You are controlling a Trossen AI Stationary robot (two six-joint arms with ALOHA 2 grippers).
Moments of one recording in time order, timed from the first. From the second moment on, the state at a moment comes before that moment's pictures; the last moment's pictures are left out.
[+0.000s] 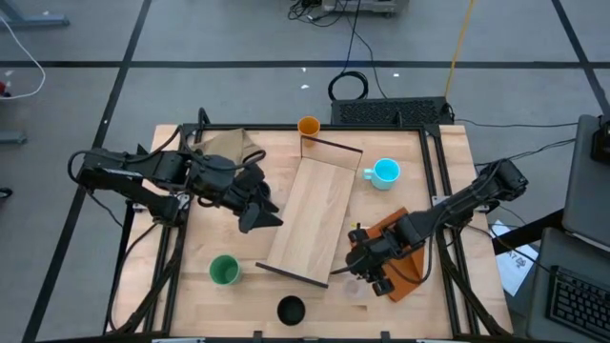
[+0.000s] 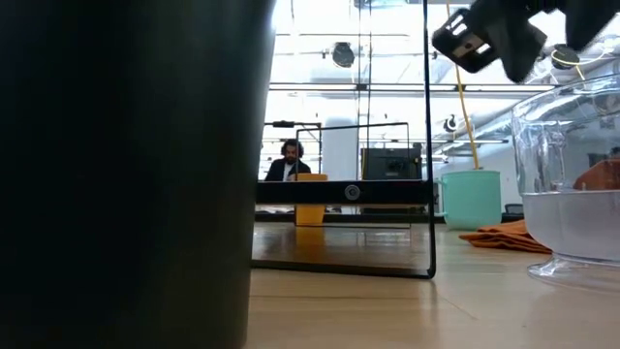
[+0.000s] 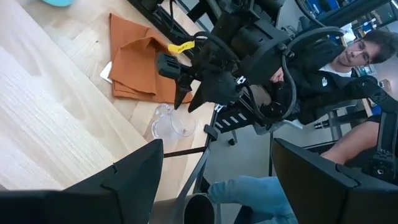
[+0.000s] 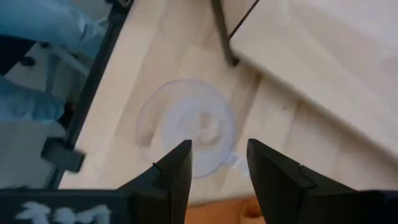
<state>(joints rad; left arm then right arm) -0.18 1.29 1.47 -0.67 0.10 -0.88 0.47 1.54 1.12 -0.63 -0.12 0.18</state>
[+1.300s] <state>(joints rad) -0.22 1.29 1.47 -0.70 0.10 -0.91 0.46 1.68 1.12 -0.61 -0.14 0.14</state>
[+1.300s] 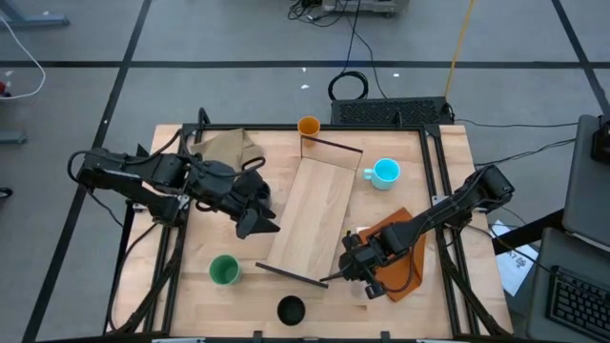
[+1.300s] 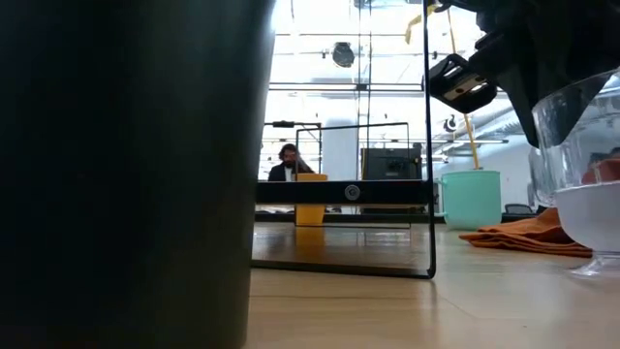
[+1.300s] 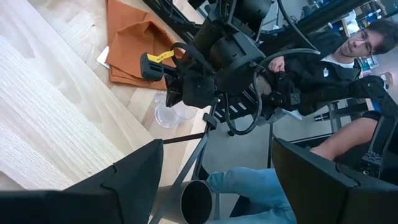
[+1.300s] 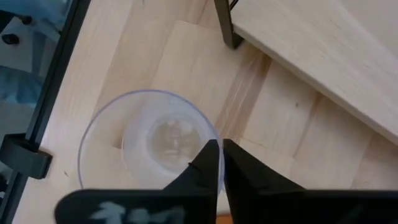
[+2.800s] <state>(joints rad) -0.22 1.22 1.47 -1.07 -0.05 -0.90 0.29 1.61 1.31 -0.74 -0.05 -0.04</state>
